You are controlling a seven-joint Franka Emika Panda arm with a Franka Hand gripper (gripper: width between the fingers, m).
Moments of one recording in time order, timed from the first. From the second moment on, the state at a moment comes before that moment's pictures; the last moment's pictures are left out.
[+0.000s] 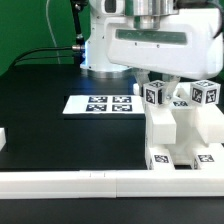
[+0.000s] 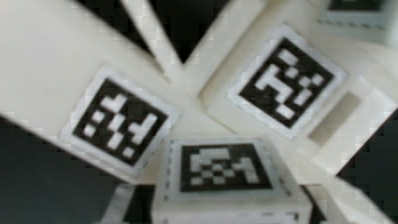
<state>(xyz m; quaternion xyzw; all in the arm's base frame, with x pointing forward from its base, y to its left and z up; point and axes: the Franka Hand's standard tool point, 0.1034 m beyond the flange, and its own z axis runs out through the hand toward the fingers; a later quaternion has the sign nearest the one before) 0.595 0.042 0.106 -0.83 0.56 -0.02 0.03</state>
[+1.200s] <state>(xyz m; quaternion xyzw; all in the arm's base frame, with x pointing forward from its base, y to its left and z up) 0.593 0.045 0.110 -0.65 0.76 0.00 0.05</state>
